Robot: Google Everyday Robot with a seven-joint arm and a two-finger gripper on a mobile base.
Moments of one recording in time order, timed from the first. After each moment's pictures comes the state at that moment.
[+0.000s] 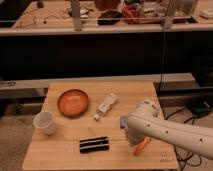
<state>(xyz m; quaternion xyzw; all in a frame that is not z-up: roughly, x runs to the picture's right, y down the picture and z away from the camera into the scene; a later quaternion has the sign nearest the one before) 0.132 0.265 0.709 -0.31 -0.09 -0.17 0.93</state>
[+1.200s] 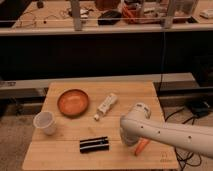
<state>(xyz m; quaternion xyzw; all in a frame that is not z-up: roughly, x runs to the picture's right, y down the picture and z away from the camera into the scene) 0.101 0.279 0.739 -0.32 -0.10 -0.17 0.93</state>
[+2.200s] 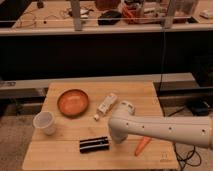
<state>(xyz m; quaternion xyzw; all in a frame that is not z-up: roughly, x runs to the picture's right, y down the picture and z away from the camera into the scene) 0.043 0.277 0.761 -0.33 -0.10 -0.19 0.92</state>
